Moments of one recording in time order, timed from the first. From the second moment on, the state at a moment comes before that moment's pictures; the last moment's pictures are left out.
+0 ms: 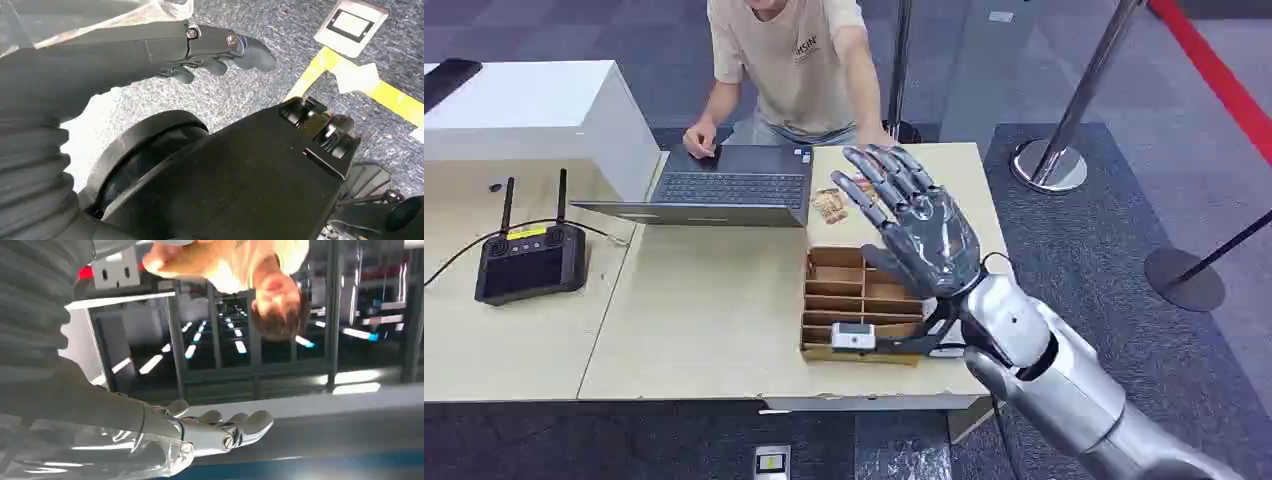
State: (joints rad) left arm -0.18 -0.03 -1.29 -0.24 0.24 0.16 0.34; right arm -0.58 -0.36 0.77 -1.71 1.27 -0.41 0.15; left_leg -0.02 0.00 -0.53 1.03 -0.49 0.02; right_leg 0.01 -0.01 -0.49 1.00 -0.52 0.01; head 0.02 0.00
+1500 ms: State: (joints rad) left arm -0.19 -0.04 -1.30 -0.24 0.20 0.13 0.33; right arm -0.65 -0.44 0.97 -1.46 1.32 -0.37 0.20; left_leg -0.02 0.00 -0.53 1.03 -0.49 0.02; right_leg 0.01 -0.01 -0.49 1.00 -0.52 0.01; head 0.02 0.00
